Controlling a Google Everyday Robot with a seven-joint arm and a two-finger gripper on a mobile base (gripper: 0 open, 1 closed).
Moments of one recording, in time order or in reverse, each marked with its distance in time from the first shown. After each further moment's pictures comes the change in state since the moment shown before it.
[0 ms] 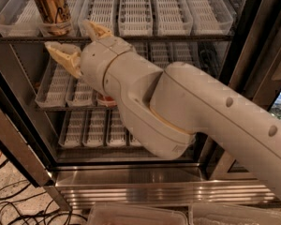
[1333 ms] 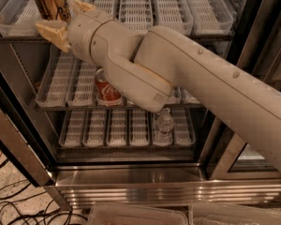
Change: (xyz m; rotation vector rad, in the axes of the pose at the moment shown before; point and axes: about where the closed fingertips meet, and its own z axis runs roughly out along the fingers) arm -0.013 -0.013 0.066 -0.071 -0.015 -0.027
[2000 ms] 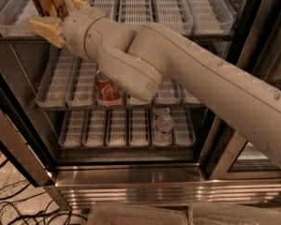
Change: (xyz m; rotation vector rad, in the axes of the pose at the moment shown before) arm 0.000 0.004 0.027 -0.053 -0.029 0.041
